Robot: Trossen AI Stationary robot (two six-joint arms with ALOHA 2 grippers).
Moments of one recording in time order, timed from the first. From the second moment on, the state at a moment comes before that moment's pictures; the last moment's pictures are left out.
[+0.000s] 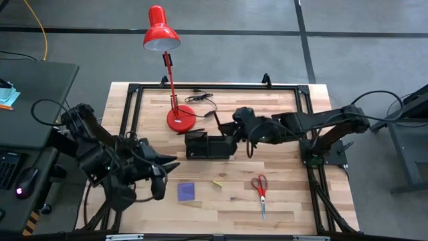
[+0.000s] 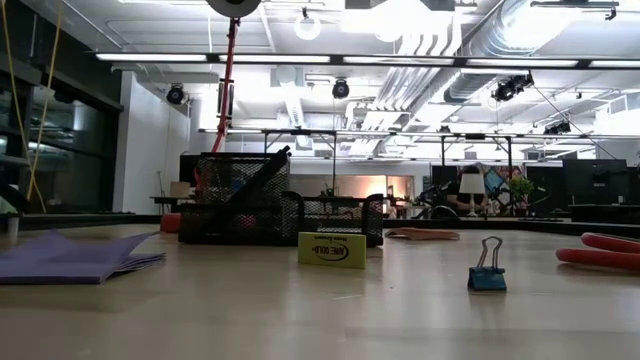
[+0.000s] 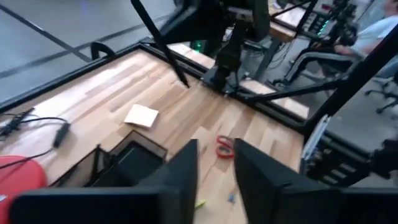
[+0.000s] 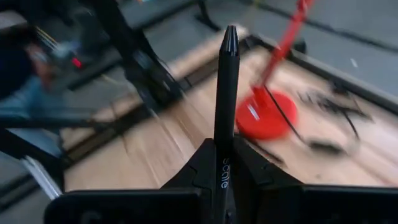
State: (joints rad) left arm -0.73 1.46 1.68 -1.11 -1.05 -1.11; right arm 0.22 1.51 1.56 -0.55 0.50 0.61
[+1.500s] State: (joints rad) left arm -0.34 1.54 1.64 0.00 -1.05 0.84; right arm 0.24 1.52 1.56 0.85 0.07 0.52
